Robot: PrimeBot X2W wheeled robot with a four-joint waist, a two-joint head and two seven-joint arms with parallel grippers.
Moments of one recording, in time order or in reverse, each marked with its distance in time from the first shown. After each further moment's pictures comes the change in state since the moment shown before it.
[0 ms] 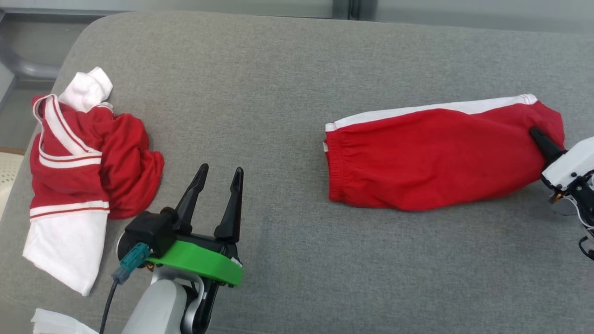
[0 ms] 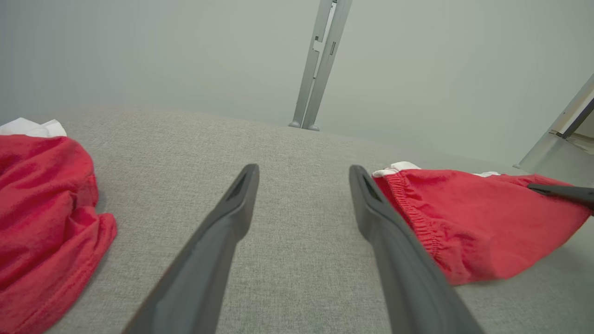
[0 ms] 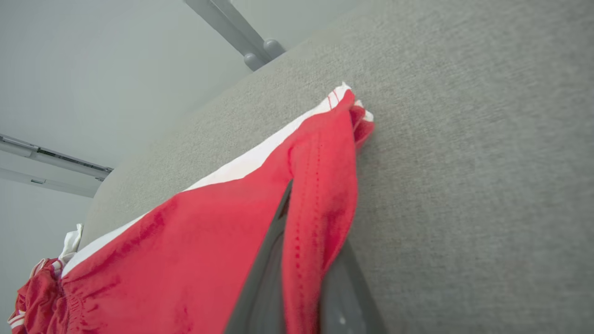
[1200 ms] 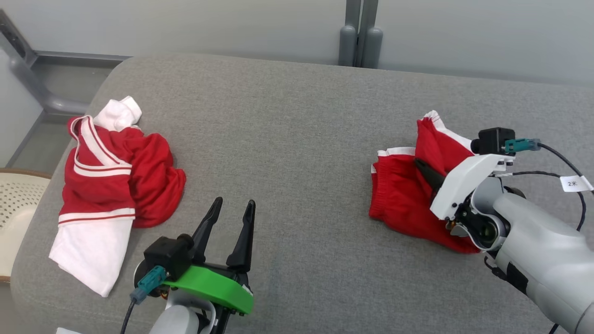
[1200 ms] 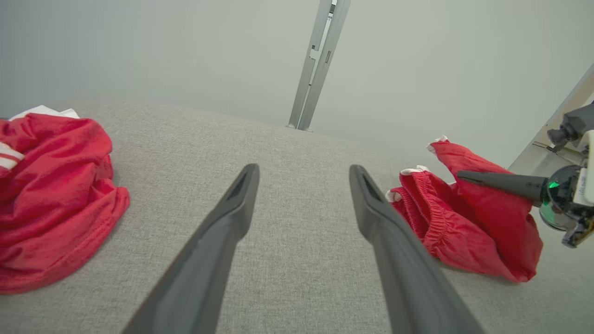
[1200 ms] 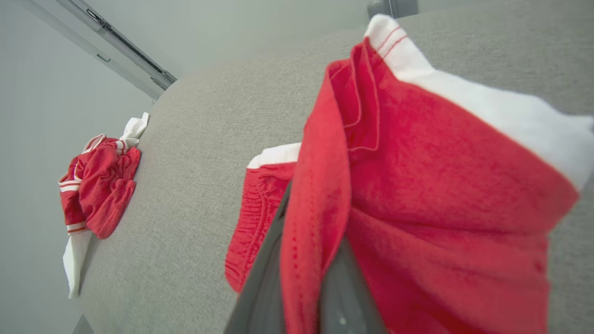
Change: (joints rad) left arm 0.073 -0.030 -0.017 0.060 -0.001 -0.014 0.000; right arm -0.069 0.252 0.239 0.055 -0.179 0.000 -0.004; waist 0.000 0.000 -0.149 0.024
